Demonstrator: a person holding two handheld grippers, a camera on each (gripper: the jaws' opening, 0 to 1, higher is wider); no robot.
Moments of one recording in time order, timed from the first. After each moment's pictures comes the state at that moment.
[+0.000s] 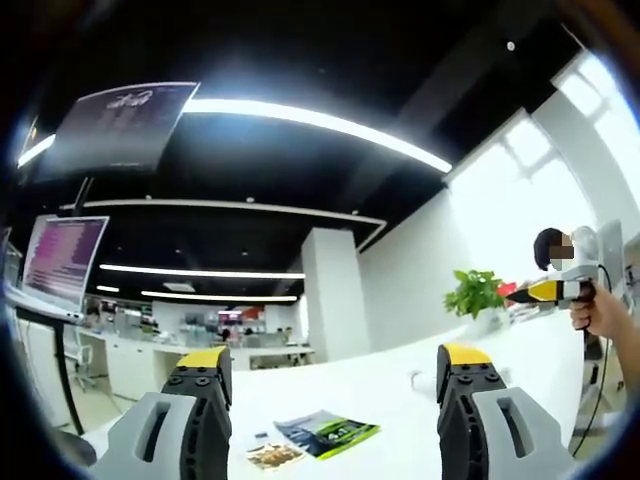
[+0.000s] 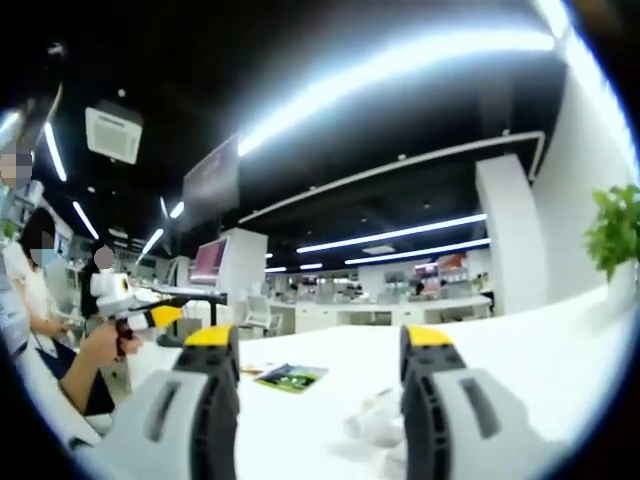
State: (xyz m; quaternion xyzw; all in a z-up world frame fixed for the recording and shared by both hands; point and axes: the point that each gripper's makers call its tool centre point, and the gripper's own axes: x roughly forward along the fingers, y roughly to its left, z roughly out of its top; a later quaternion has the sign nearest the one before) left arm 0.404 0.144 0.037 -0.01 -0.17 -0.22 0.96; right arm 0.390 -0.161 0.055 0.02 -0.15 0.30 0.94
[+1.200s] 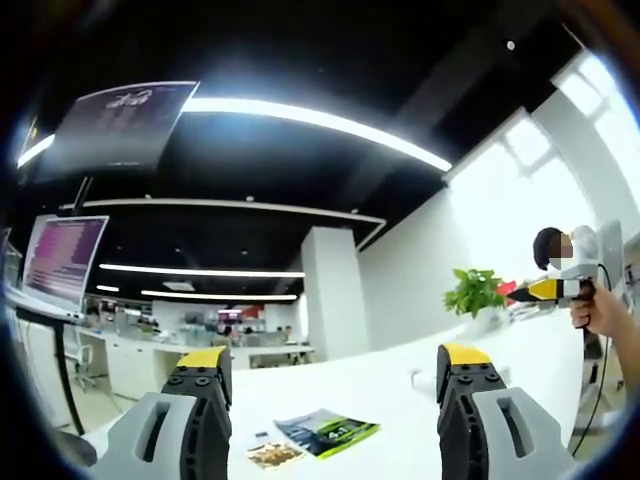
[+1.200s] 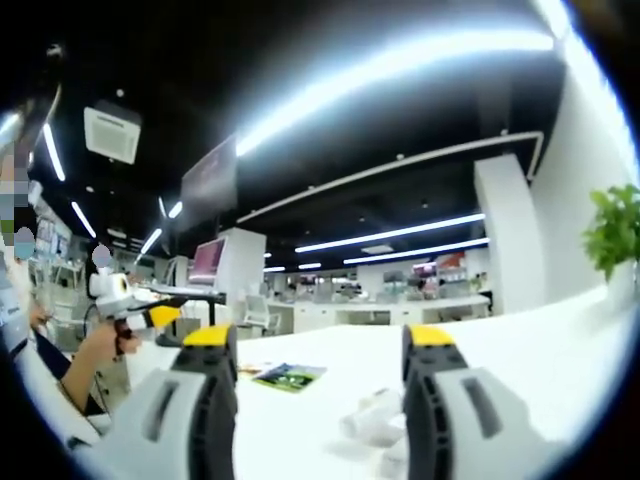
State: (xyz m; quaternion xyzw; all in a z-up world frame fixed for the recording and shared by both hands) left arm 0.404 0.143 0.036 -0.01 -0.17 -0.22 0.96; right arm 0.391 -0.164 0.055 0.02 -0.15 0.30 0.94
